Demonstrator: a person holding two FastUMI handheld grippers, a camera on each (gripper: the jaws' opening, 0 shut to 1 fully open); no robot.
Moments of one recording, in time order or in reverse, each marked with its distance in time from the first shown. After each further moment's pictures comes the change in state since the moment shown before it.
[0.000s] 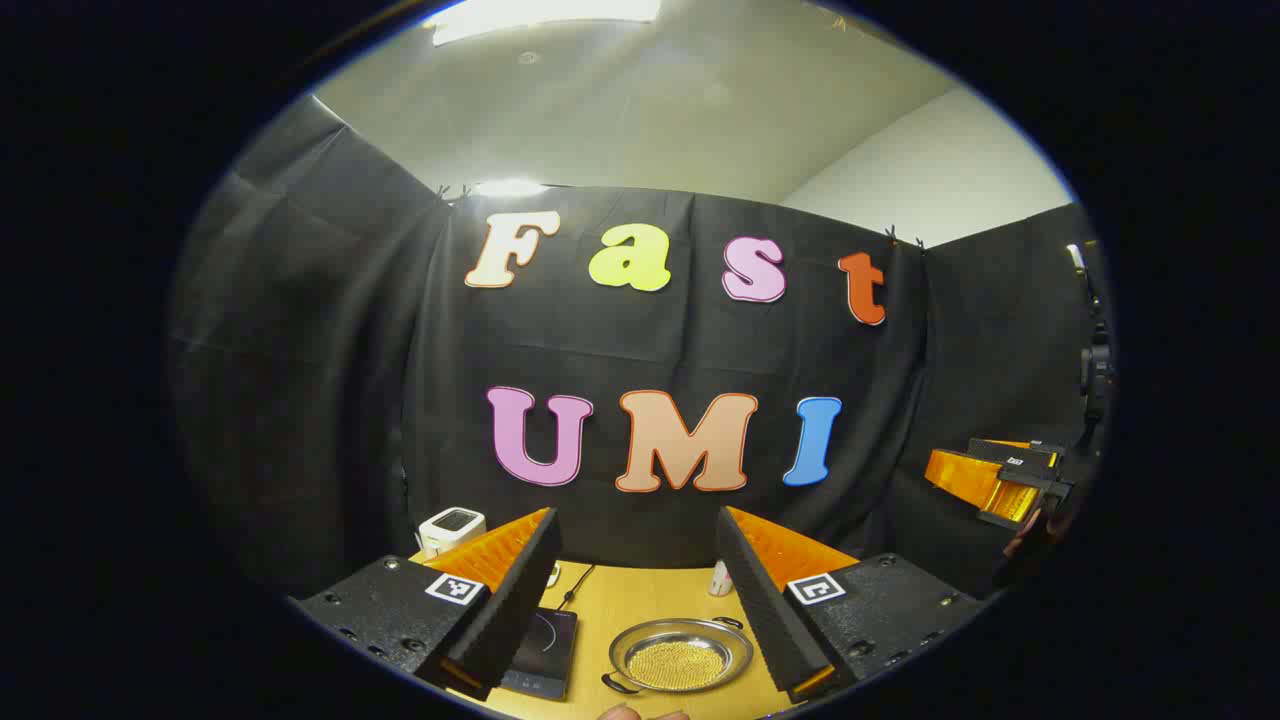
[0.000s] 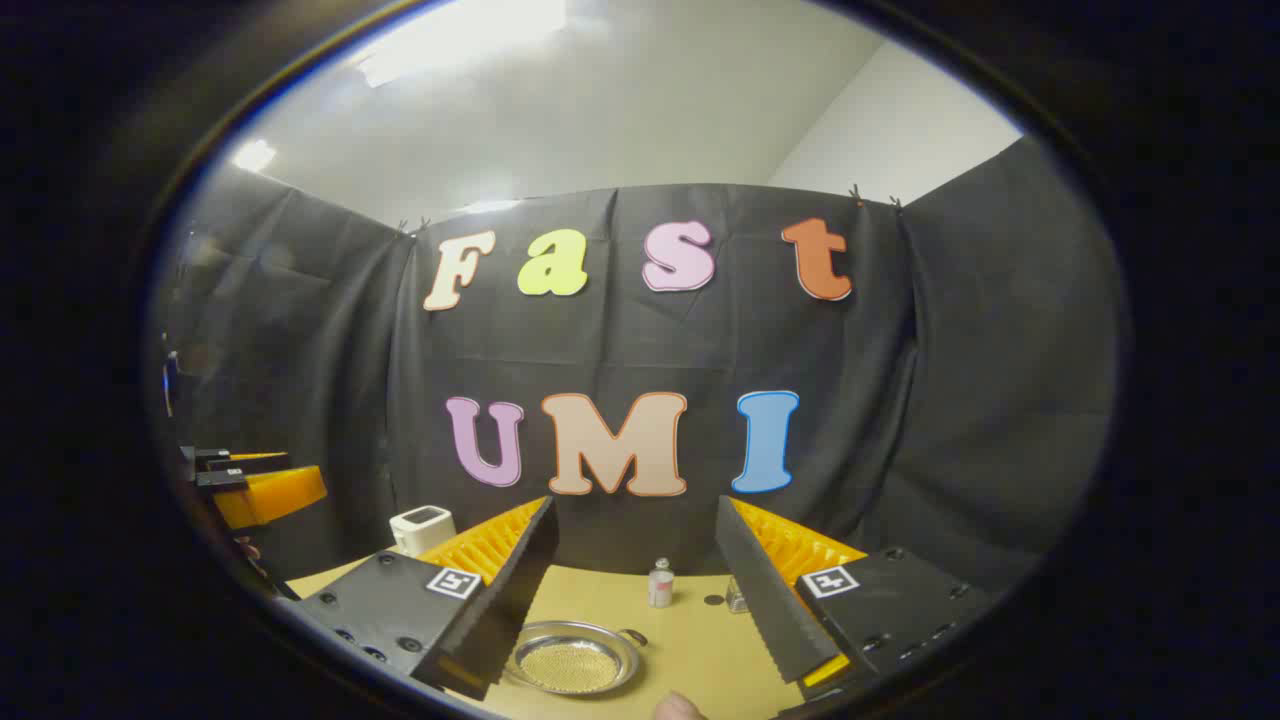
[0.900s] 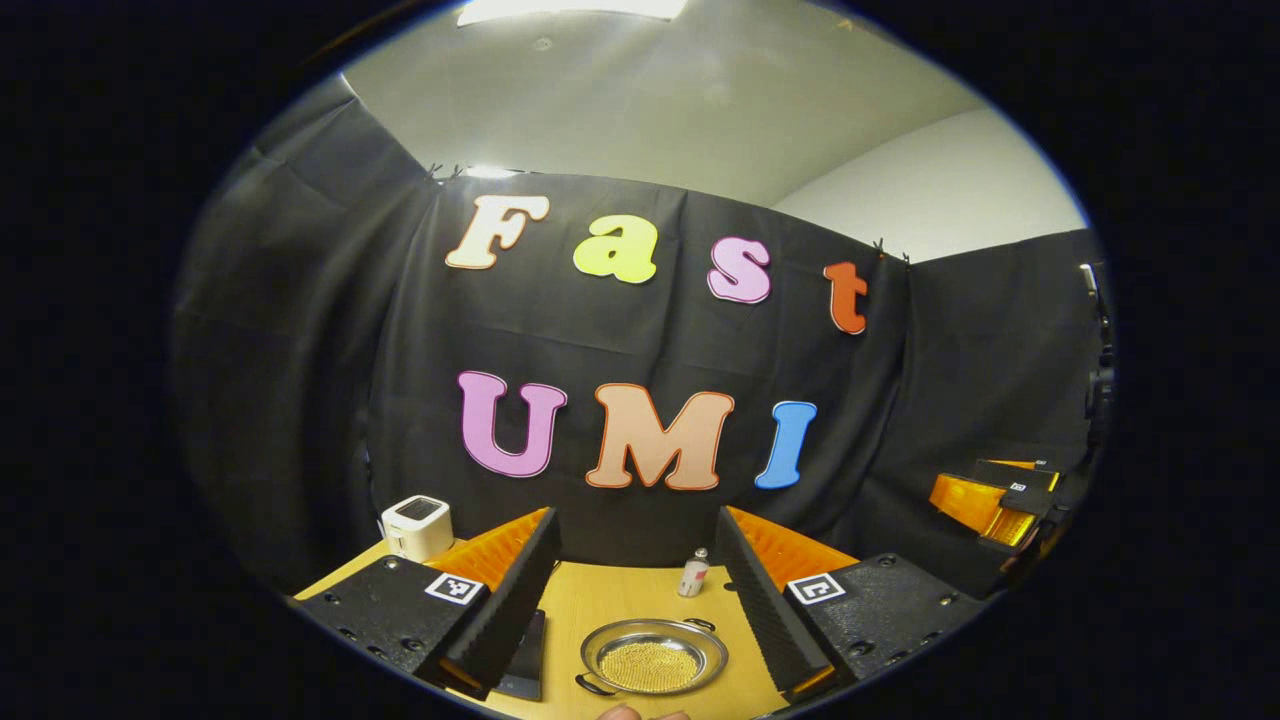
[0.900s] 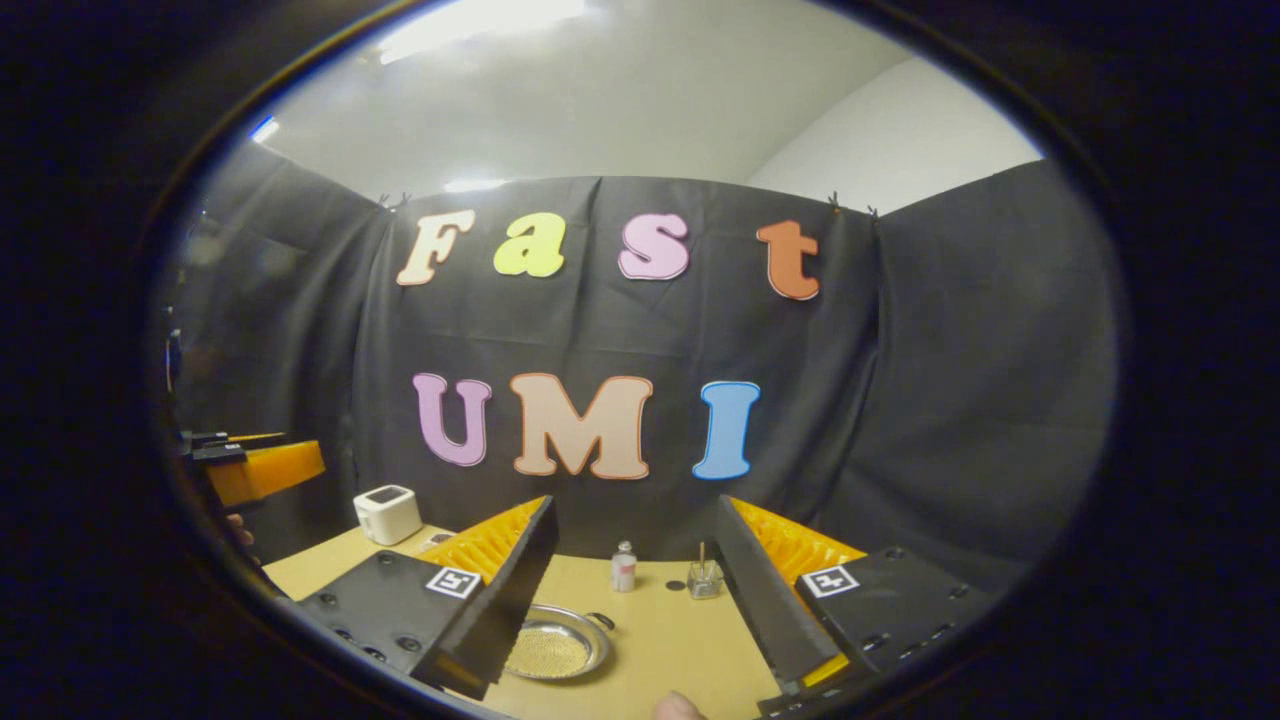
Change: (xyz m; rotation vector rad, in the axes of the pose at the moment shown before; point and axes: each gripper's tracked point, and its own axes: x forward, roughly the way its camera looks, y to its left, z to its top) left arm 0.015 -0.001 -0.013 -0.070 0.019 -0.083; right arm -0.021 -0.006 -0.012 -0.069 0.016 -0.096
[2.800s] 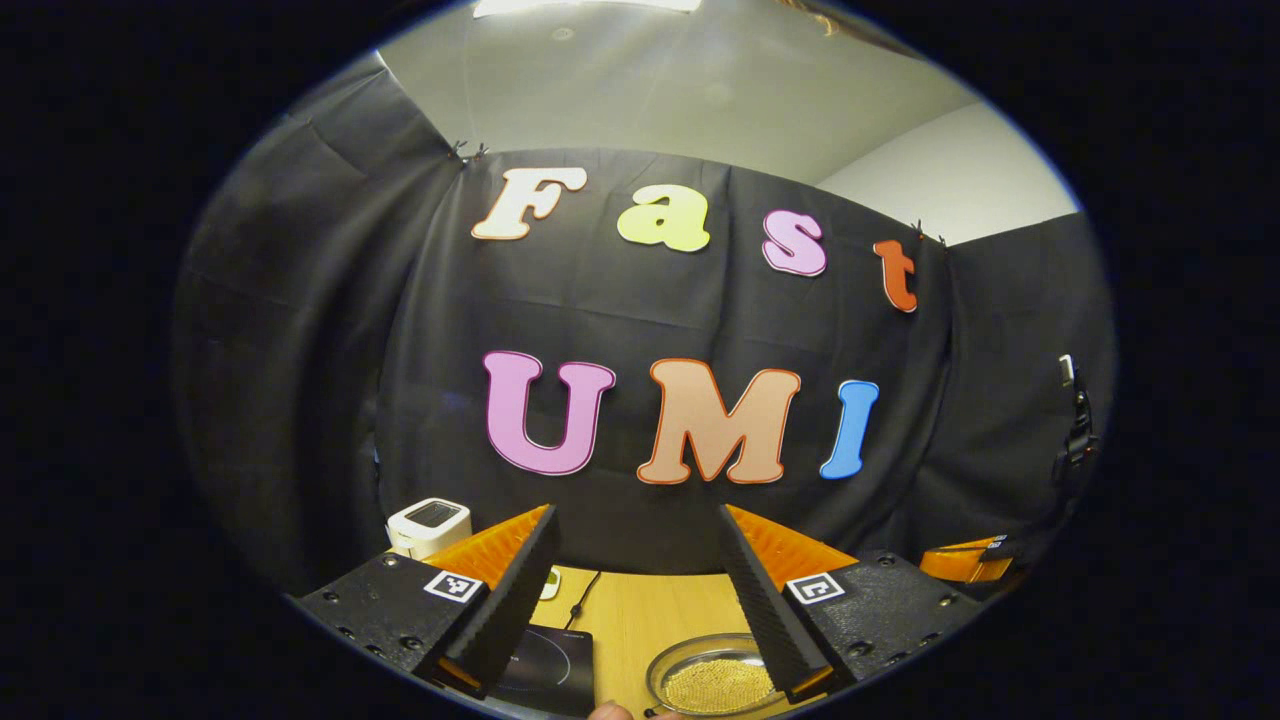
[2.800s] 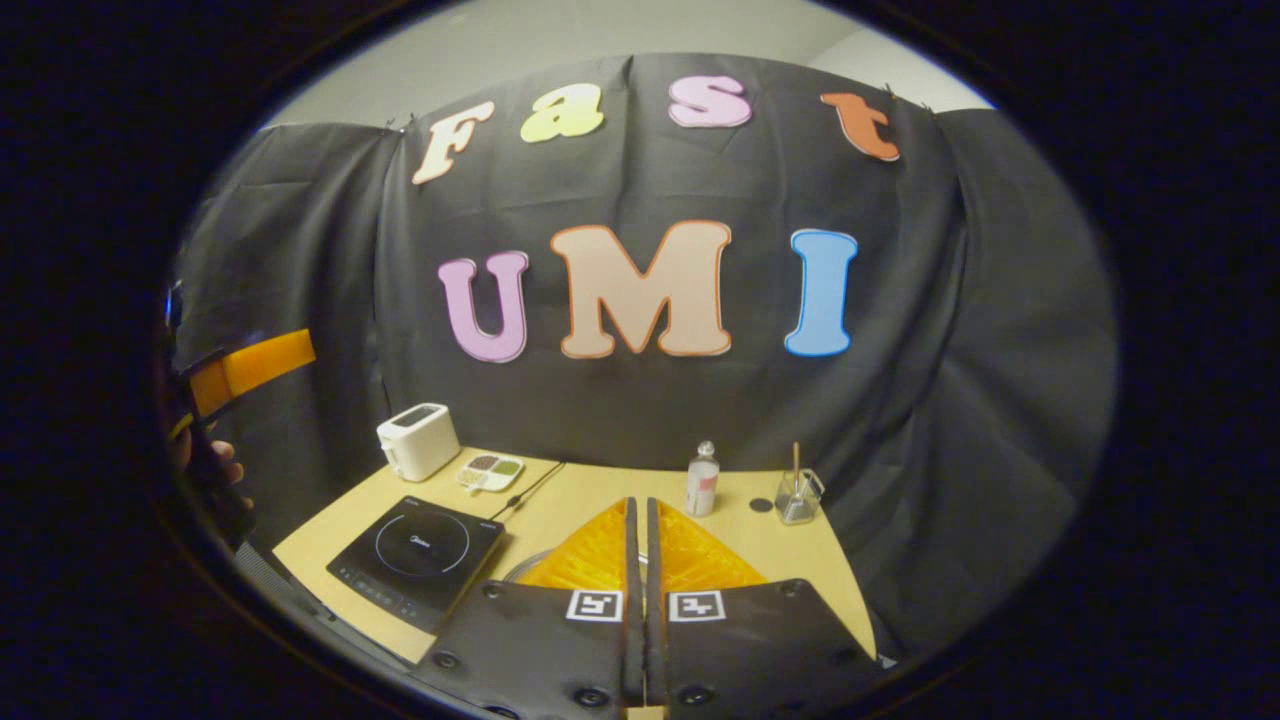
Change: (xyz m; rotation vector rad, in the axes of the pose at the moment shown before) left arm 0.104 0.116 -0.084 0.005 -0.005 0.006; right arm 0.104 0.105 -0.223 0.045 0.392 0.096
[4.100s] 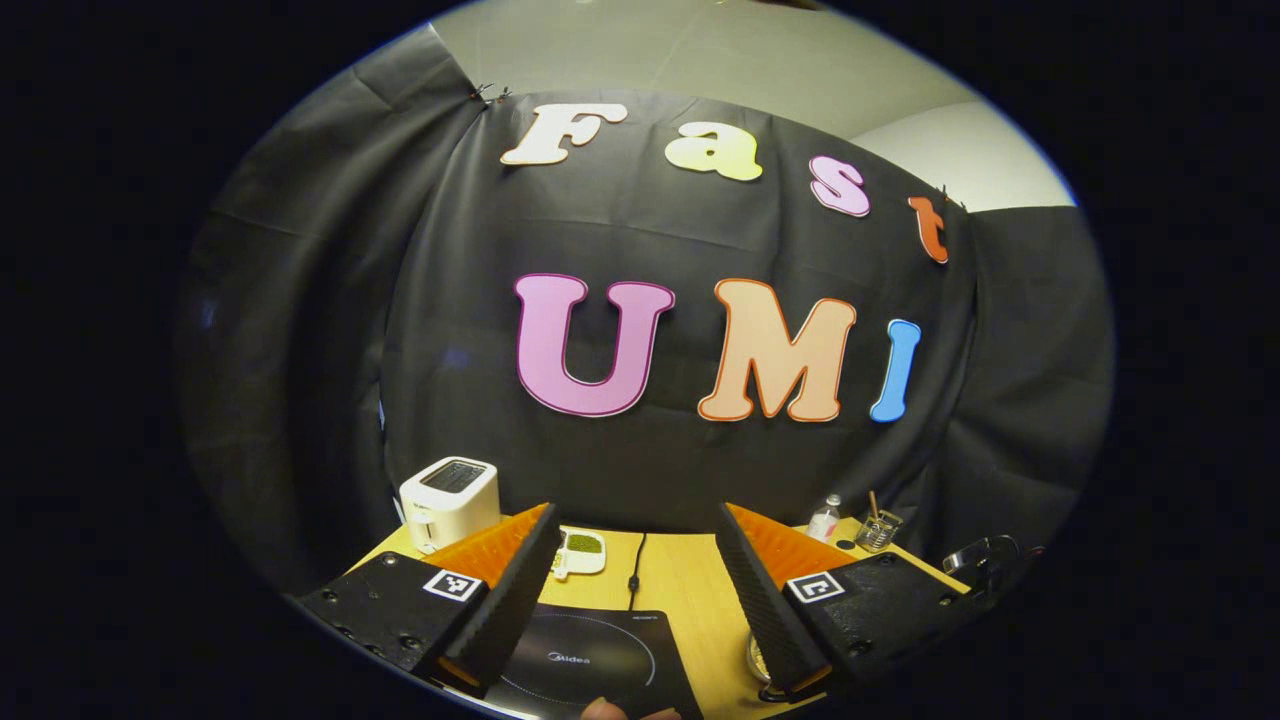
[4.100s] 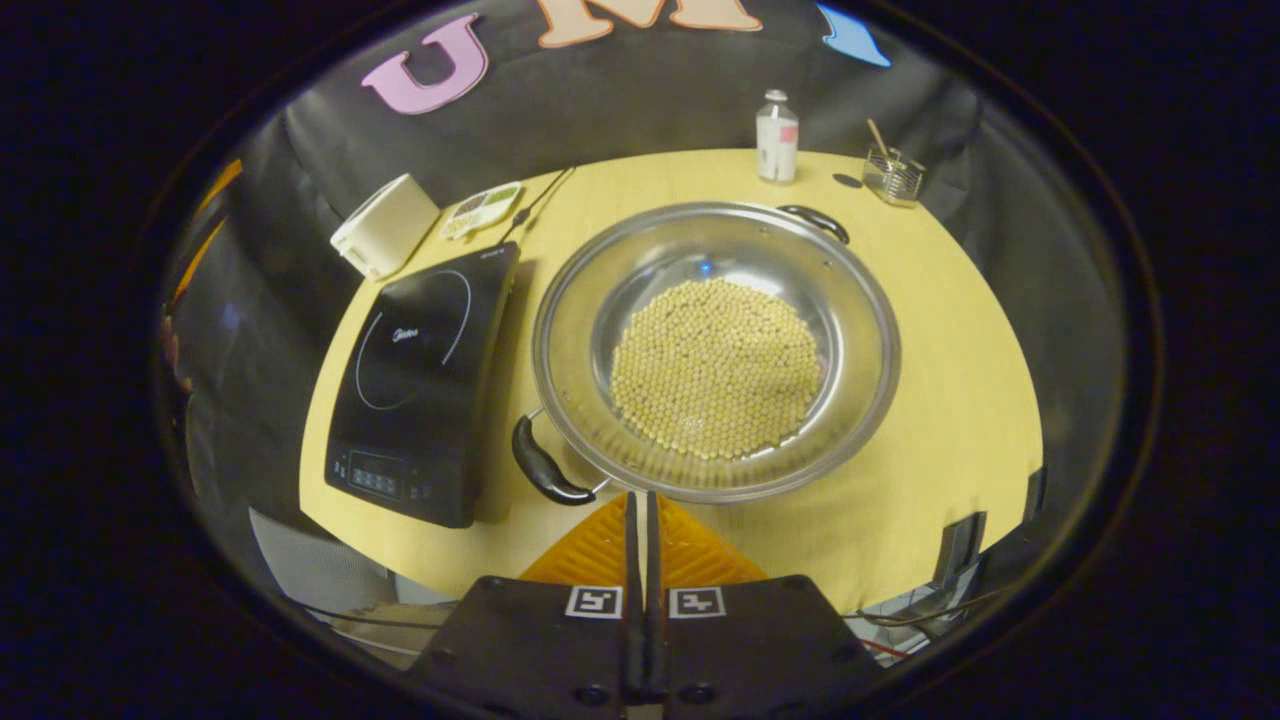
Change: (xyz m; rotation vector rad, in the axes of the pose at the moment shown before) left arm 0.034 0.117 -0.082 0.003 0.109 0.037; right arm 0.028 0.121 -0.301 0.148 0.812 0.019
